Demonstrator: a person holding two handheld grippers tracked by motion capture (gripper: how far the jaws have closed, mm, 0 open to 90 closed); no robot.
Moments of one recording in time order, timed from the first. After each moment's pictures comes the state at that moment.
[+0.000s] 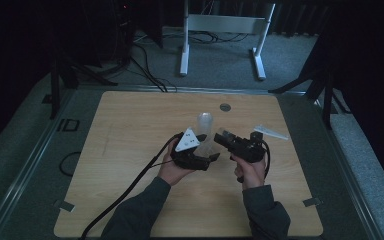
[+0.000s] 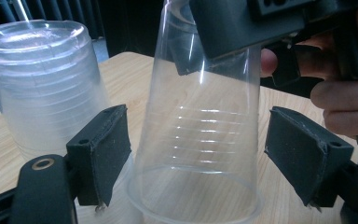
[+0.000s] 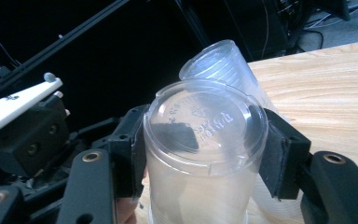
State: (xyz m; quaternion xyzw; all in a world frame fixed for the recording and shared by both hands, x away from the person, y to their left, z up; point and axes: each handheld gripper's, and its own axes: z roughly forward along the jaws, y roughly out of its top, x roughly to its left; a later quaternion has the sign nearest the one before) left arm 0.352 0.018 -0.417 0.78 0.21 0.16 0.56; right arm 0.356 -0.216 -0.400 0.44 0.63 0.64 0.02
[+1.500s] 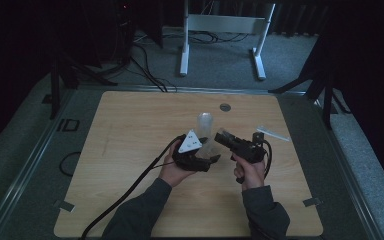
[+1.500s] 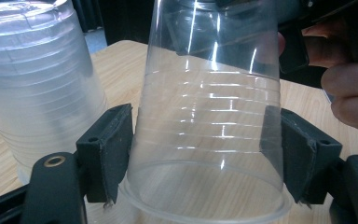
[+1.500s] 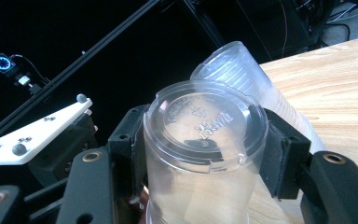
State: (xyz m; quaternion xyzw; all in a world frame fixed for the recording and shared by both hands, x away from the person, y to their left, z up) left arm 0.352 0.013 -0.424 0.79 0.21 0.16 0.55; right arm 0.358 -0.220 -0.405 0.44 0.60 0.66 -0.02
